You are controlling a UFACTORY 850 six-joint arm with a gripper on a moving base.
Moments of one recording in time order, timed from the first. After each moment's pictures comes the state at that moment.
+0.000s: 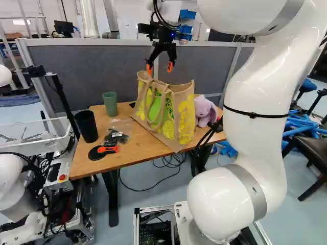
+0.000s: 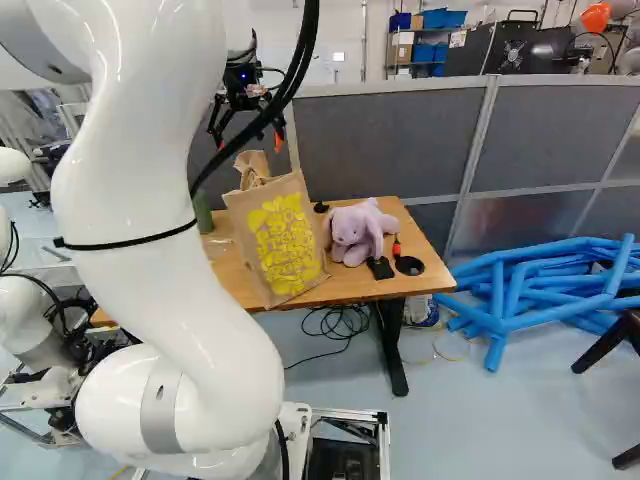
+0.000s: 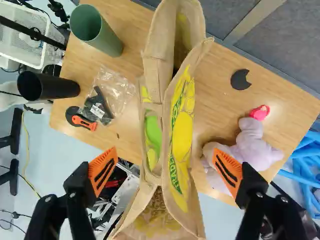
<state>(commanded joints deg) 9.0 -14.9 -93.9 5.8 -72.4 -27.1</state>
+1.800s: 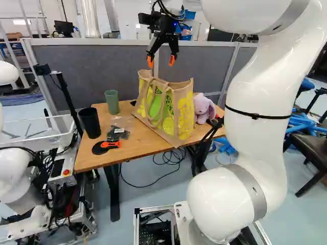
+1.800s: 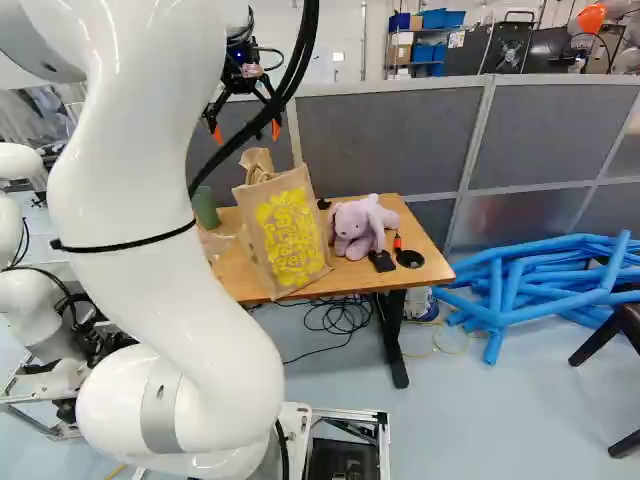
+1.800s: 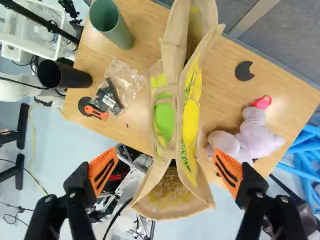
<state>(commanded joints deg) 8.8 -14.0 -97.1 5.8 -76.7 -27.1</state>
